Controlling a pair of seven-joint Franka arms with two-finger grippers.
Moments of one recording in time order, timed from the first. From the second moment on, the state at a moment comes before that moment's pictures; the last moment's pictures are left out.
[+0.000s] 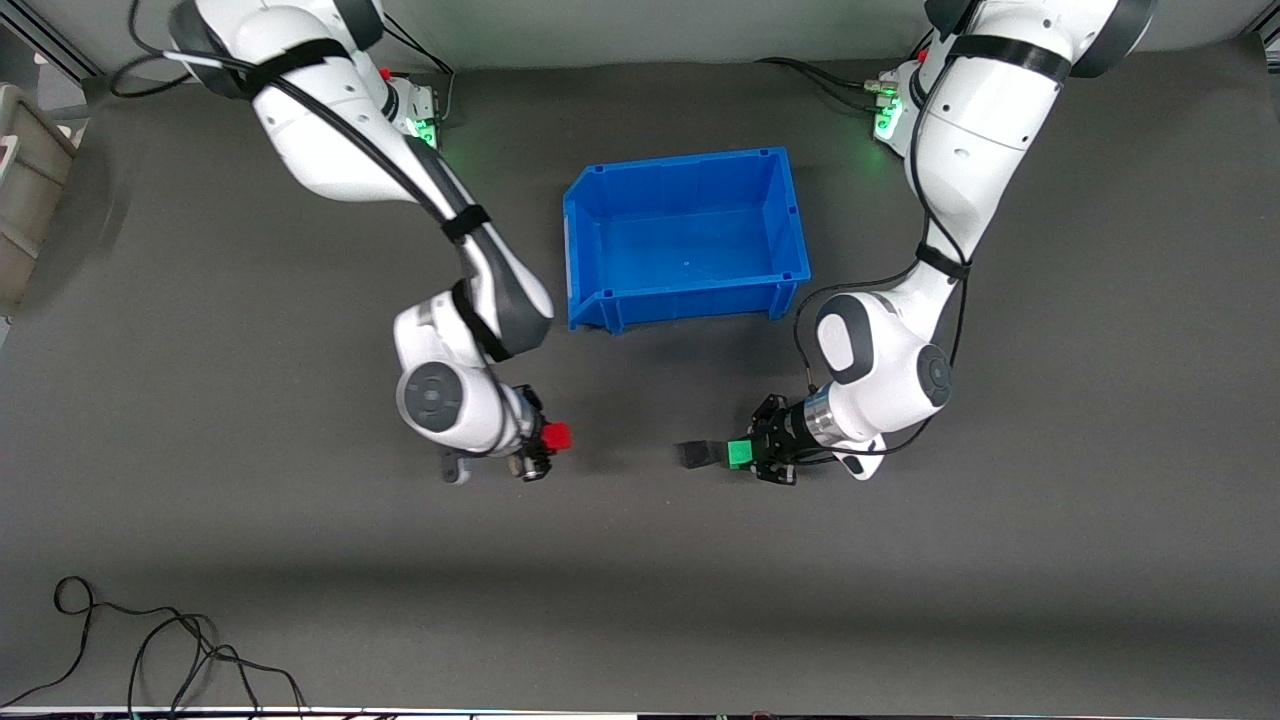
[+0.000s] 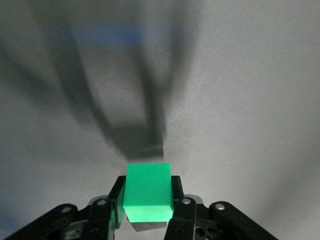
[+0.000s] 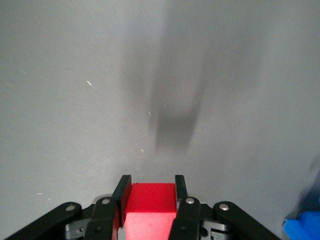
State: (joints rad) left arm -0.37 0.73 -0.11 -1.71 -0.87 2.62 -1.28; right arm 0.52 0.78 -0.05 -1.41 0.21 2.14 1.81
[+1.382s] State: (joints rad) left arm -0.52 0.76 -0.11 -1.69 -0.90 2.71 -1.32; right arm 0.63 0.98 -0.04 -1.20 0.21 2.14 2.09
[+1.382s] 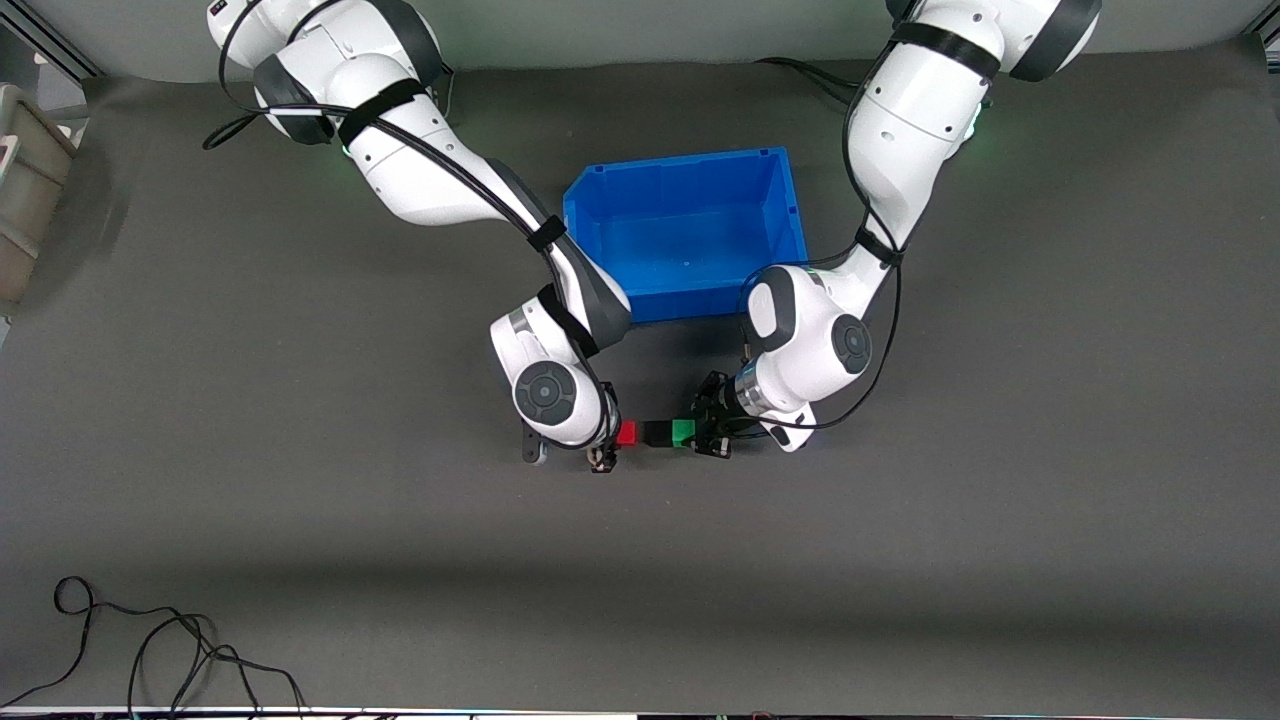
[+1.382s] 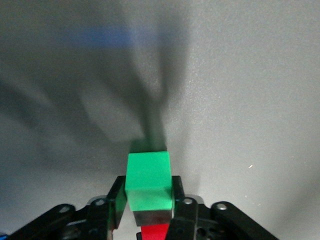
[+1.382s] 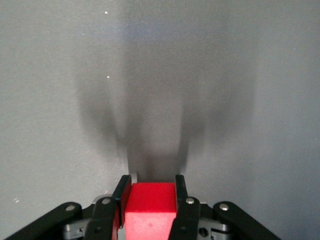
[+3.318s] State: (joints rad) left arm 0.23 0.30 -0.07 -1.56 -0.18 1.62 -0.48; right arm 0.62 0.97 -0.06 -1.04 0.21 2.09 2.06
